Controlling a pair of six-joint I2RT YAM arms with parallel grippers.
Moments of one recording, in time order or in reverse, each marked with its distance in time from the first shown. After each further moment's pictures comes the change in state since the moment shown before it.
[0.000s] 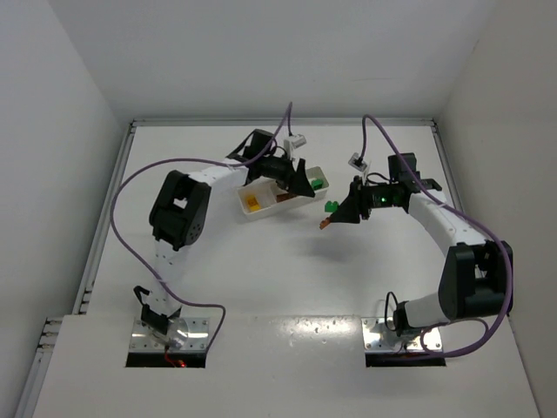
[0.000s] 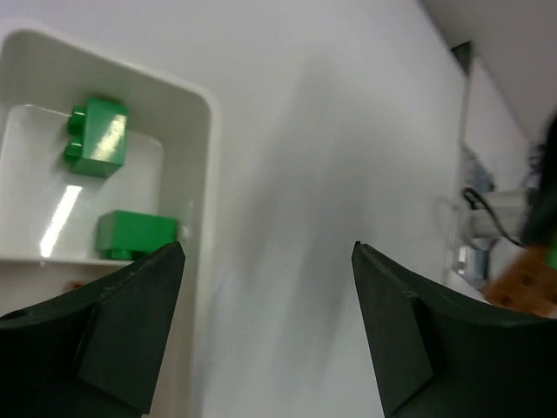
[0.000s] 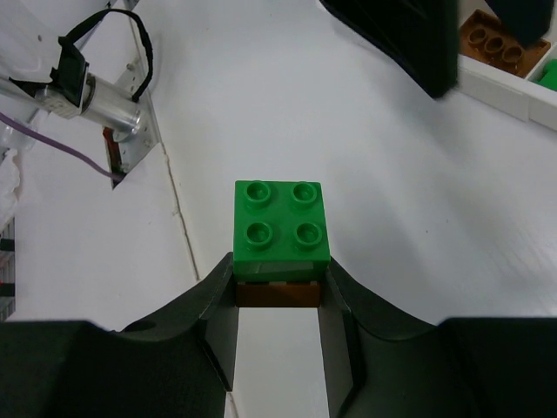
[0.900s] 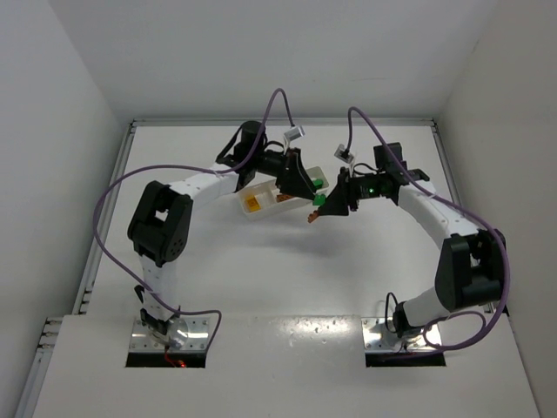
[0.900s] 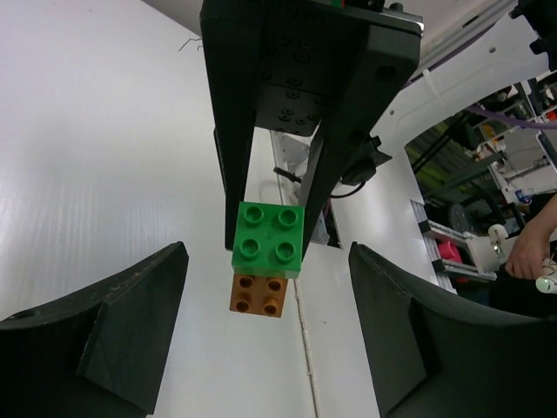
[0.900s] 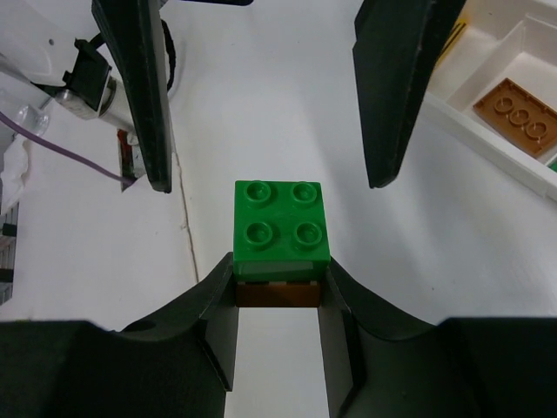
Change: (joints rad) left arm -0.011 -0.249 -0.201 0.354 0.439 -0.298; right arm 0.090 0.071 0.100 0.056 -0.013 0.036
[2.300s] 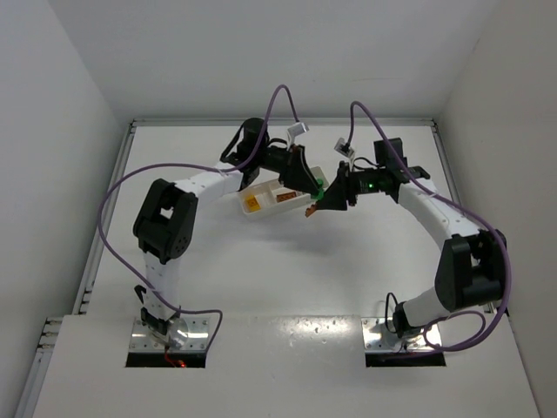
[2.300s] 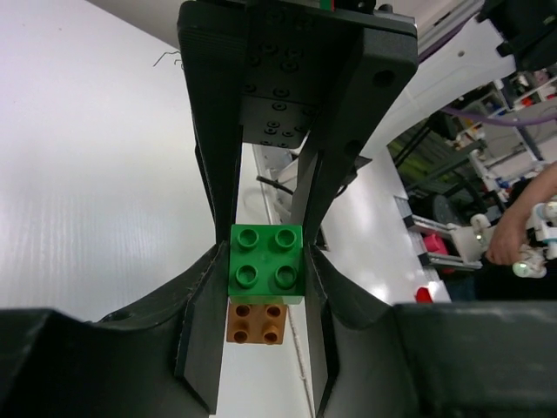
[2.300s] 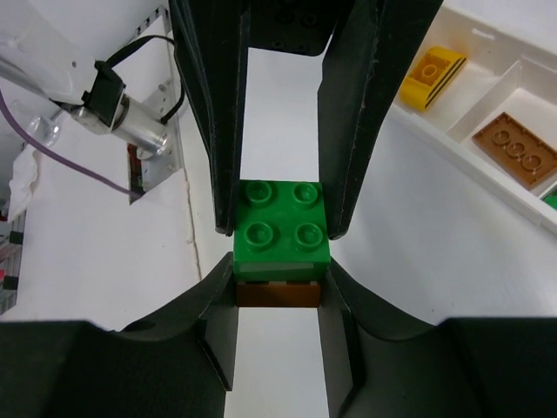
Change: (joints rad) left arm -0.011 0.030 0.033 0.132 0.042 -0.119; right arm 0.014 0.001 0.033 0.033 -0.023 0.050
